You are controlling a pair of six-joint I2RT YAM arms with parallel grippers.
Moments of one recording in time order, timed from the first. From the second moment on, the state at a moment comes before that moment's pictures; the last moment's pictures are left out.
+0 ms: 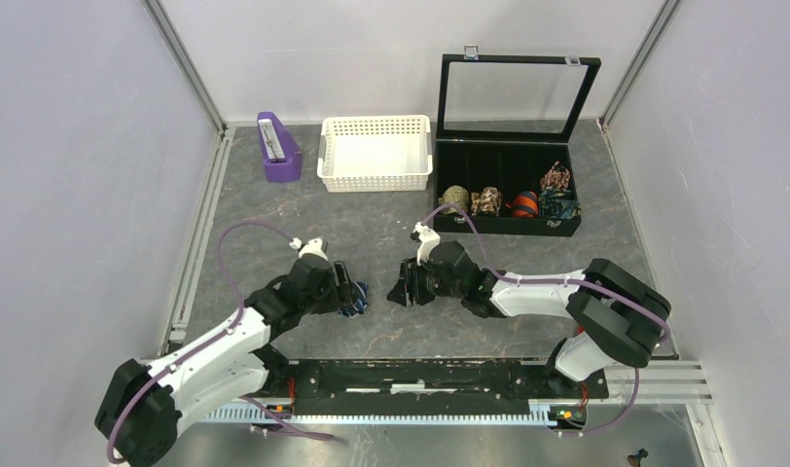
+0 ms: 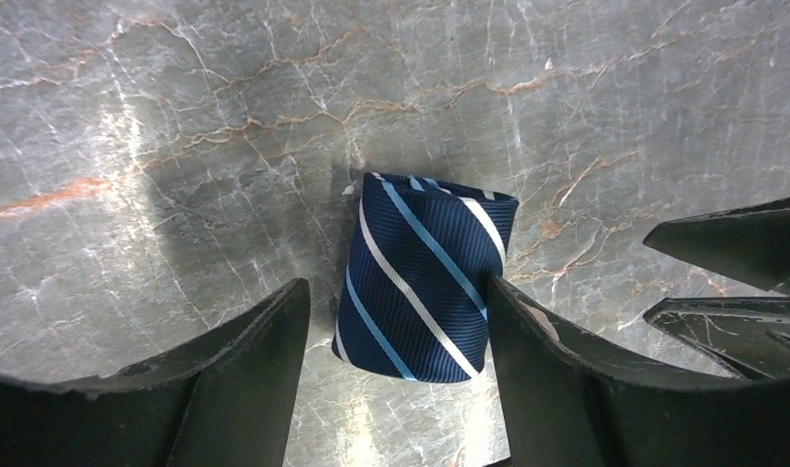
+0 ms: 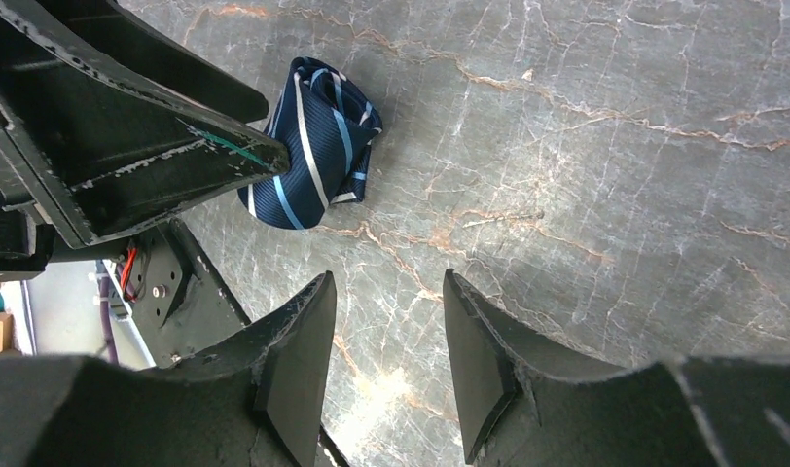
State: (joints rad) left arm -0.63 0.85 0.37 -0.35 -0.12 -0.74; right arm 0.94 1.52 0.60 0.37 -0.17 0.64
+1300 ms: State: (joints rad) left arm -0.63 0.84 0.25 -0.05 0.14 -0.74; right arm 0.91 1.46 0.52 0.51 -0.24 0.57
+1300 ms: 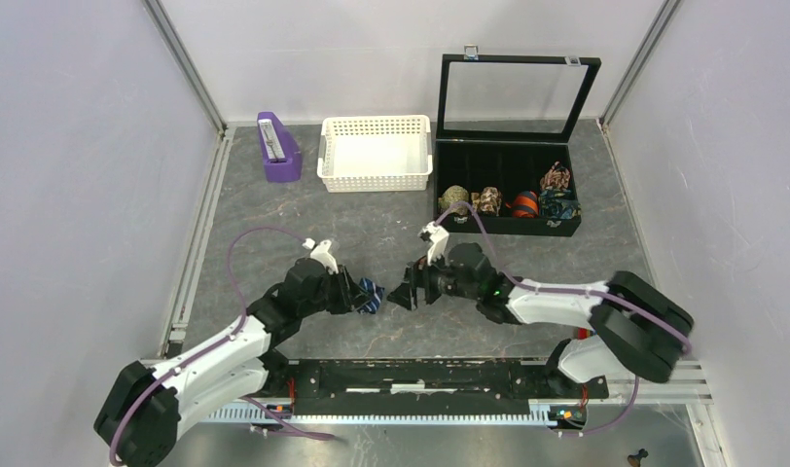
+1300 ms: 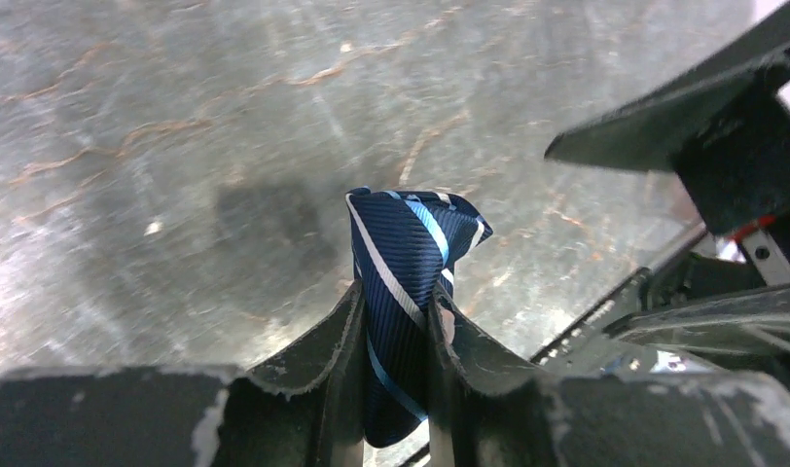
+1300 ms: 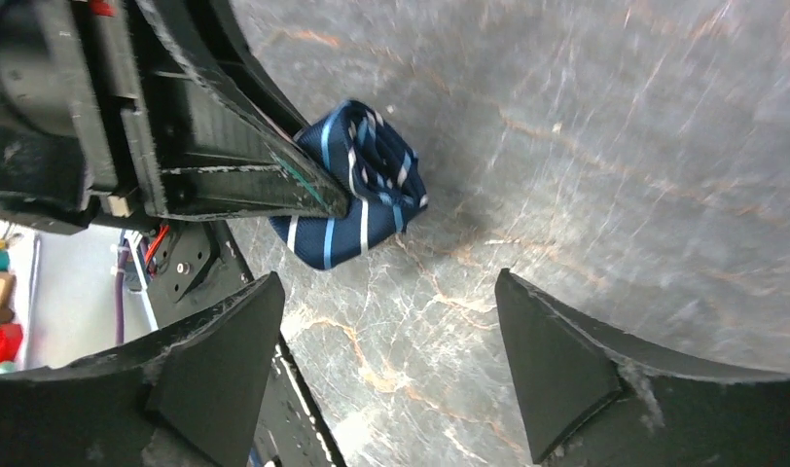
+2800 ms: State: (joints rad) left arm -0.87 0.86 0.35 0.26 0.58 -0.62; right arm 0.81 1.10 0.38 0.56 -0.92 0.34
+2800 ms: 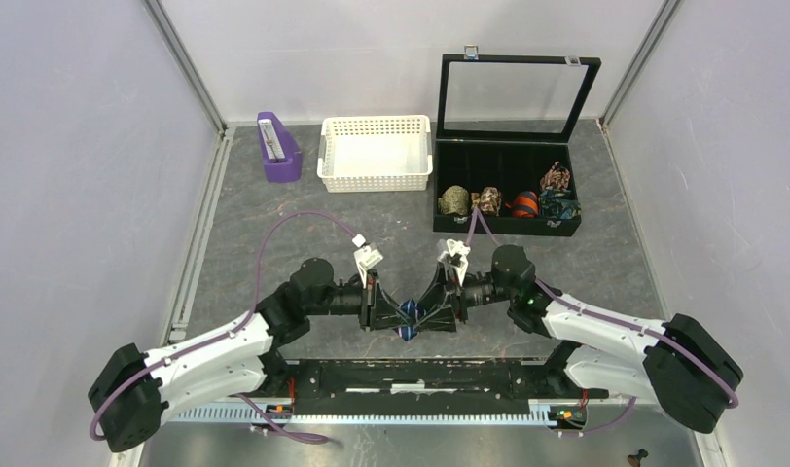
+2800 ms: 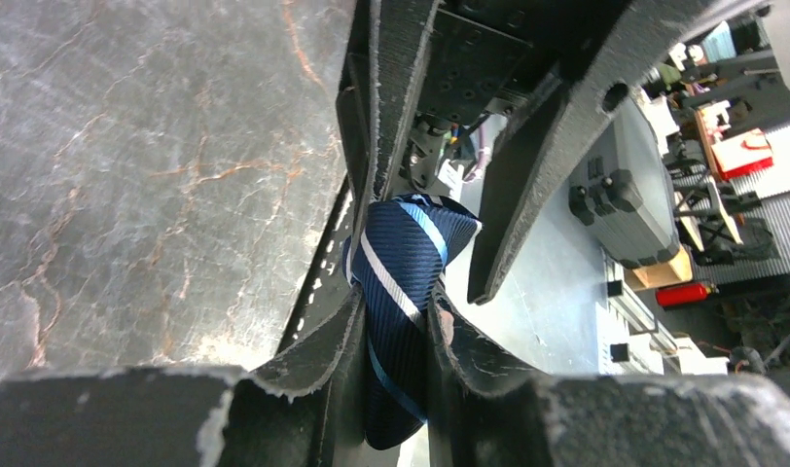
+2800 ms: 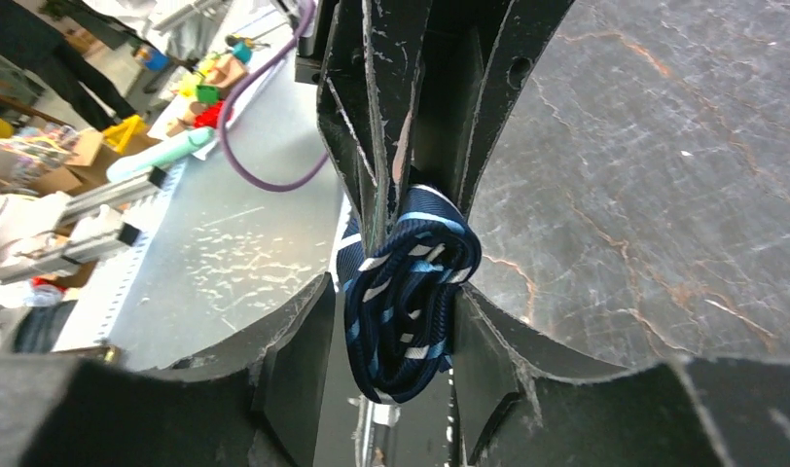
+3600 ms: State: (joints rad) left arm -0.90 0.81 0.35 0.28 0.60 -0.58; right arm 0.79 1.18 0.33 0.85 -0.98 0.60
